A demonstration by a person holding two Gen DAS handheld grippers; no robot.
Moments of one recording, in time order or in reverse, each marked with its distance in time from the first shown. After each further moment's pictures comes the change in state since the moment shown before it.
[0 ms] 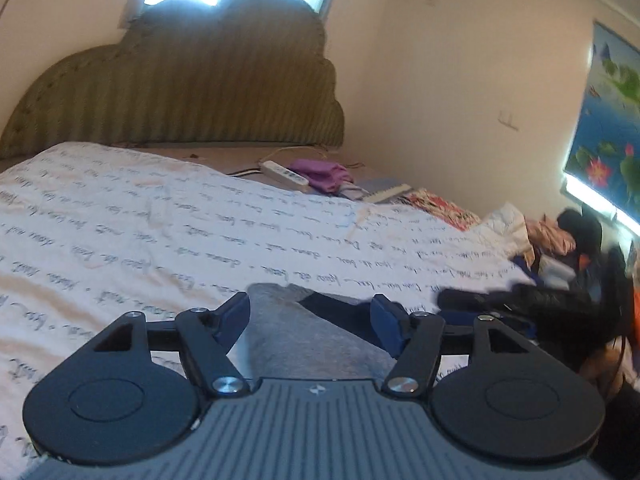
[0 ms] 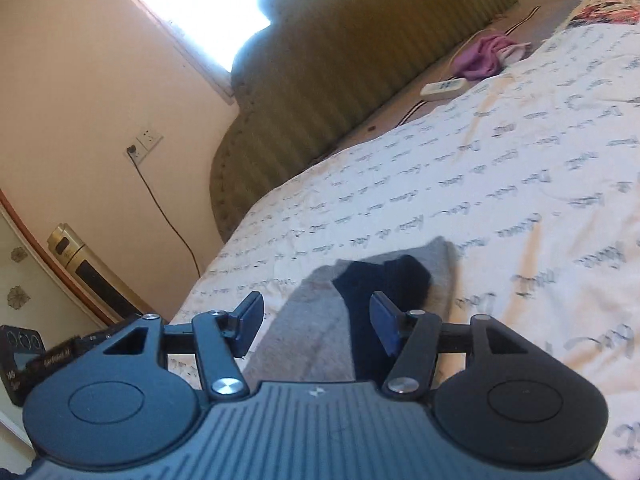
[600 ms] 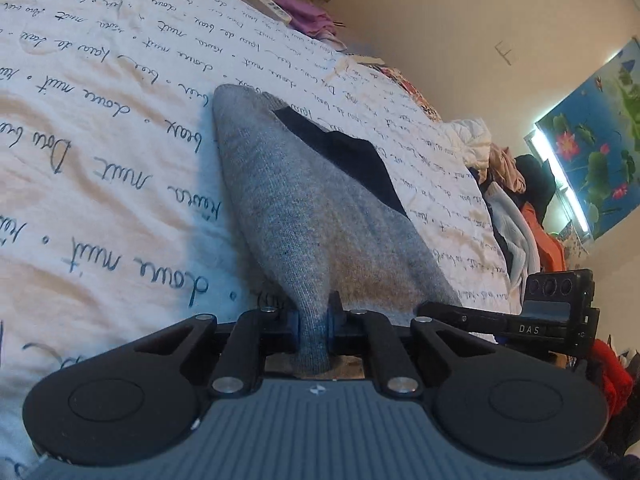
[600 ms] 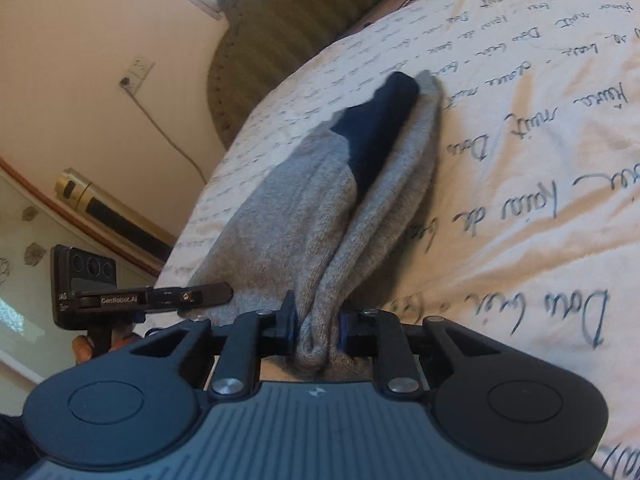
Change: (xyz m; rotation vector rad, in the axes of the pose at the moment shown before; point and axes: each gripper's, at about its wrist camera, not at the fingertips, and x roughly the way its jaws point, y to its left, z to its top) left arm 0.028 0.059 -0.046 -0.302 0.482 -0.259; right arm -0.044 -0.017 -0.080 0.071 0.280 0.069
